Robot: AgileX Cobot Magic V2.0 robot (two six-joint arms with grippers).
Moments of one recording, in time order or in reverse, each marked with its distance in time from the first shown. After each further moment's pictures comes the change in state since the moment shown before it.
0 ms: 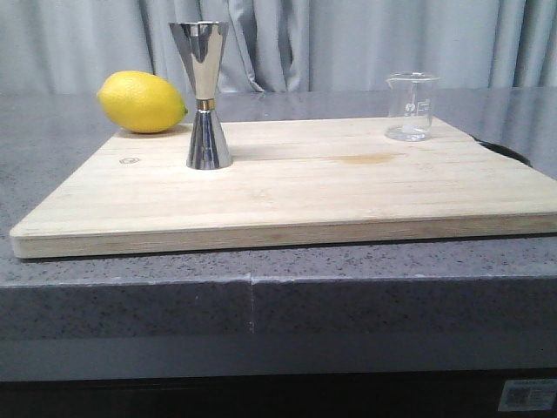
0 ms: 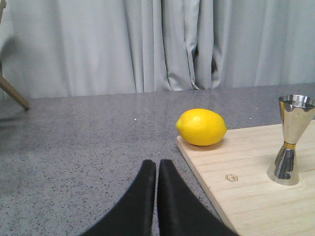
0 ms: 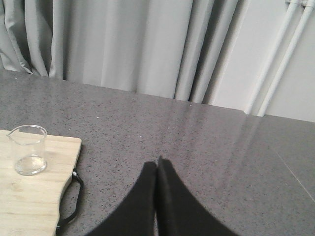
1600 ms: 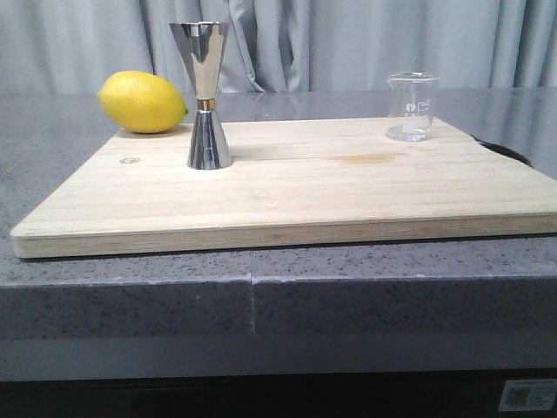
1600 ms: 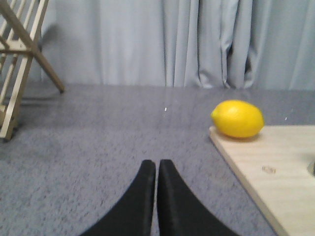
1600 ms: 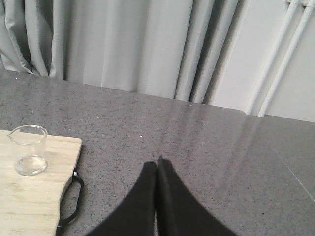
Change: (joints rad) left arm -0.297 -0.068 0.088 -1.204 0.448 1.165; right arm 0.000 0.000 0.000 0.000 0.000 0.000
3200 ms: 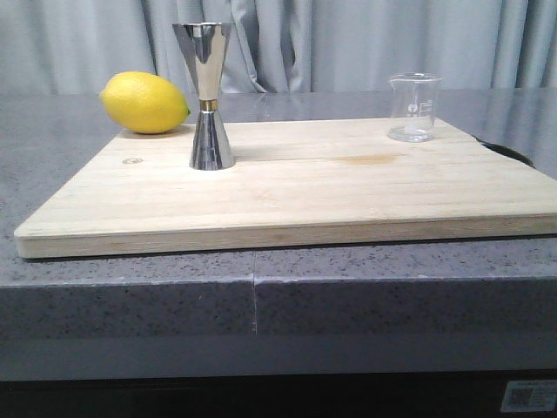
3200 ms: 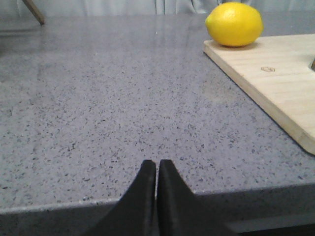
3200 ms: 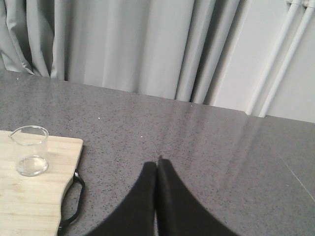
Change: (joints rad) left arm -0.010 -0.195 0.169 -0.550 0.192 0.604; right arm 0.000 0.000 0.000 0.000 0.000 0.000
